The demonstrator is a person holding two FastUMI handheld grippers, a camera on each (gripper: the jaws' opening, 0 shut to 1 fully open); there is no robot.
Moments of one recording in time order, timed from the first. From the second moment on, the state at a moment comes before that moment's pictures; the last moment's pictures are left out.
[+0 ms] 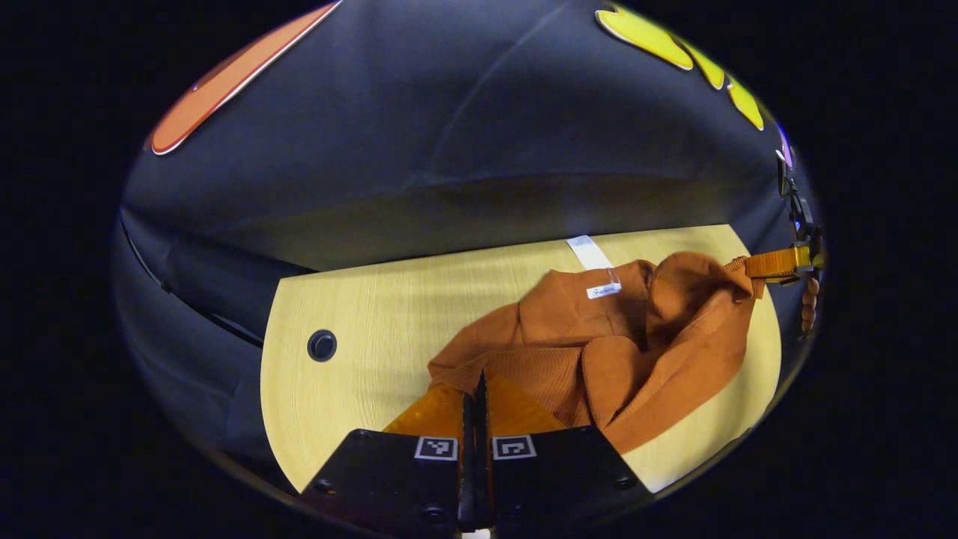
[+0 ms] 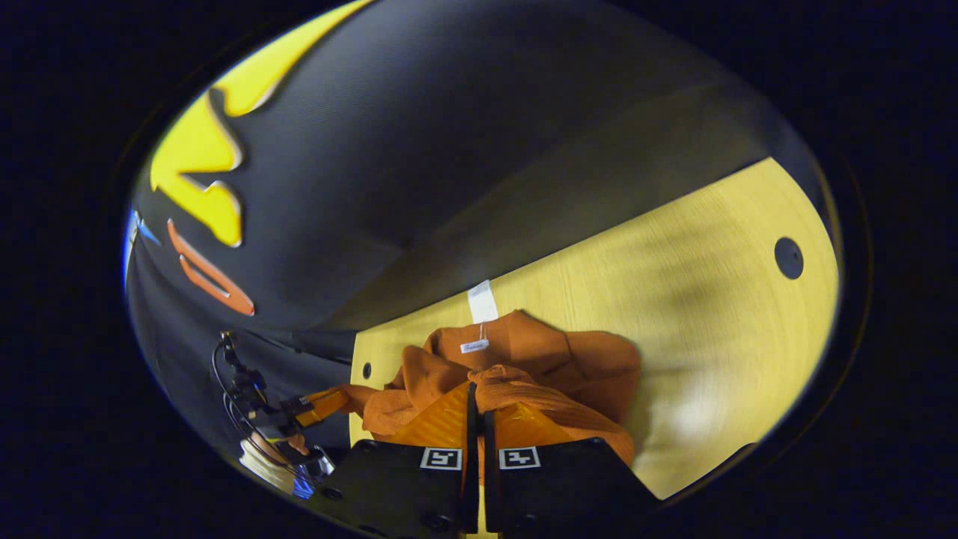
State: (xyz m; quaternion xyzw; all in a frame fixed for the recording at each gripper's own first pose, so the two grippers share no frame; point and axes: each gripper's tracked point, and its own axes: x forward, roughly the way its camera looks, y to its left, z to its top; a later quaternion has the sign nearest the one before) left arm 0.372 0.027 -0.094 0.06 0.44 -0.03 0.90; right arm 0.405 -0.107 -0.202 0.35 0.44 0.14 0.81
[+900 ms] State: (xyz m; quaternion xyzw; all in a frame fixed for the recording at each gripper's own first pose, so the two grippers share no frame) left arm 0.405 0.001 -0.143 -0.01 0.42 -0.05 0.91; right arm 0.421 -0.125 -0.238 0.47 0.43 0.06 0.77
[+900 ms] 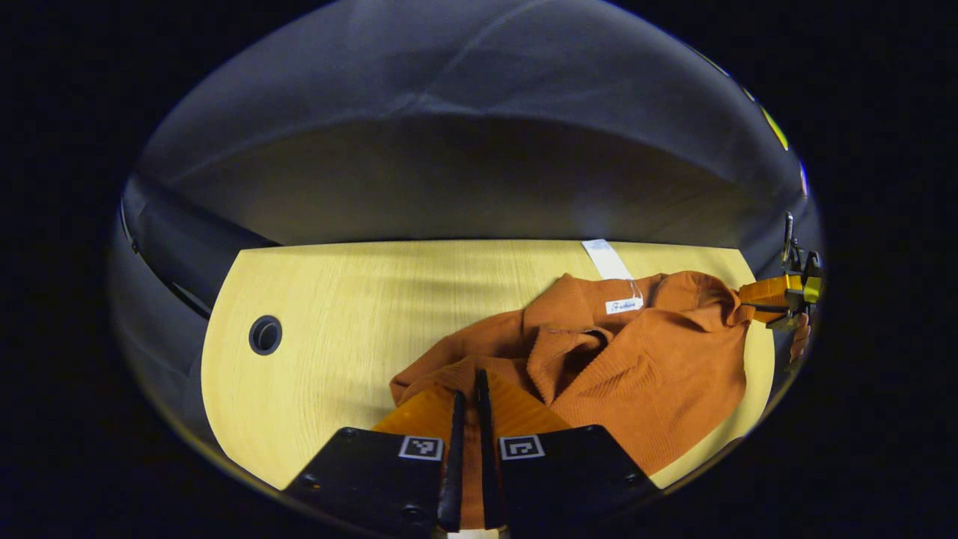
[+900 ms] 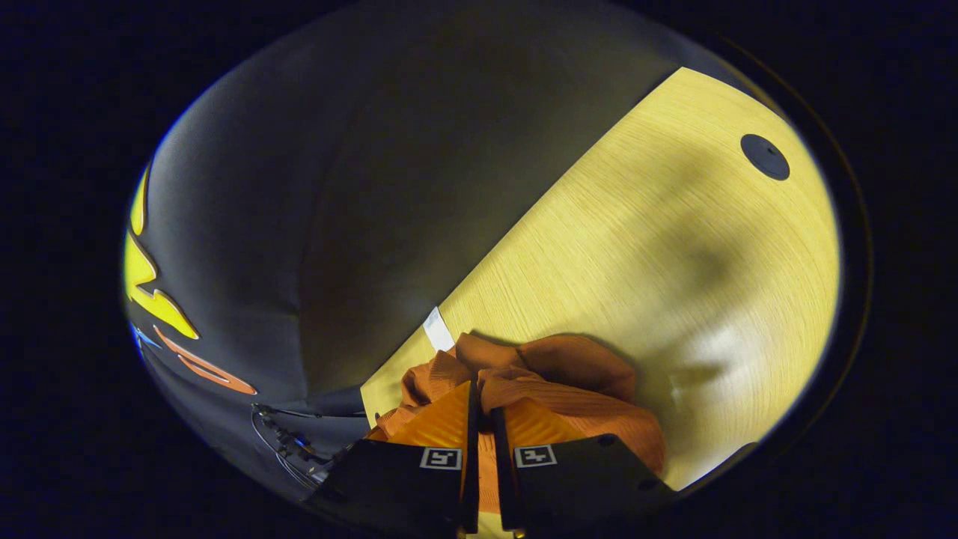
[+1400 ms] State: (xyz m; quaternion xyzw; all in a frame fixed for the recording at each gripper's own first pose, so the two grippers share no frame) left arm 0.408 -0.023 -0.116 -0.02 0.38 -0.08 0.92; right arm 0.431 -0.137 -0.213 0.56 0.39 0.05 0.73
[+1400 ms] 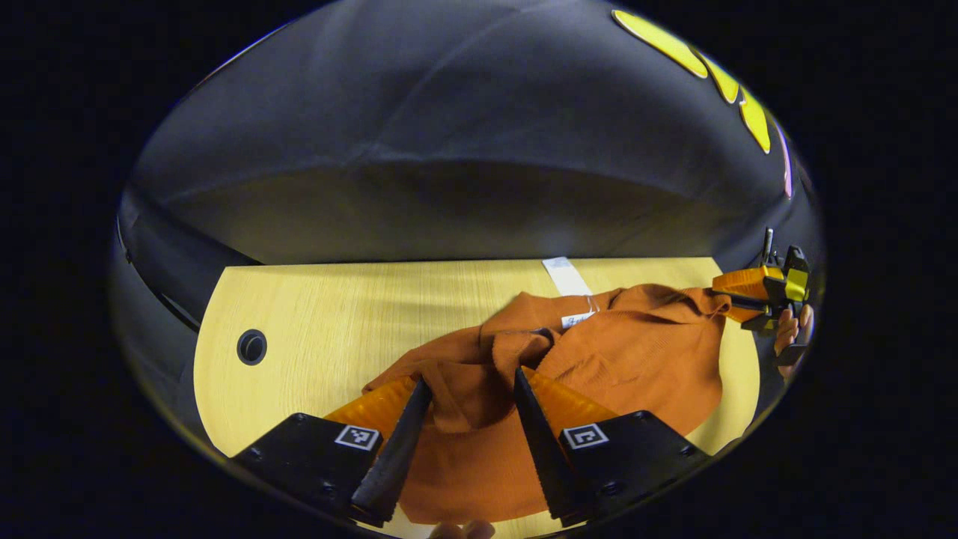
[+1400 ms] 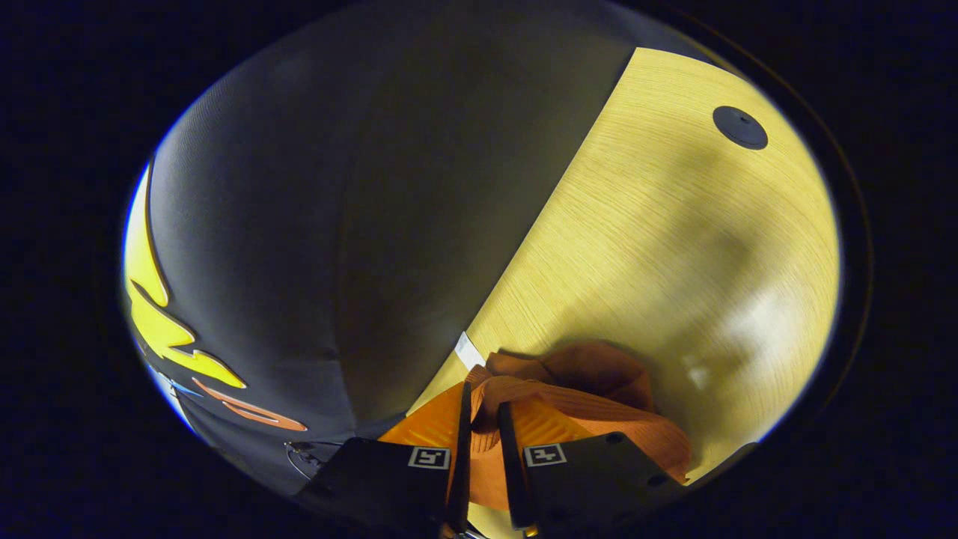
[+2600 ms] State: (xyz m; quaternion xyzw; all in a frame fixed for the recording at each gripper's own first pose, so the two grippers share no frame) left arm 0.404 0.014 -0.092 -0.11 0.28 0.05 0.95; right arm 0.412 -0.131 -0.128 0.60 0.32 0.09 0.73
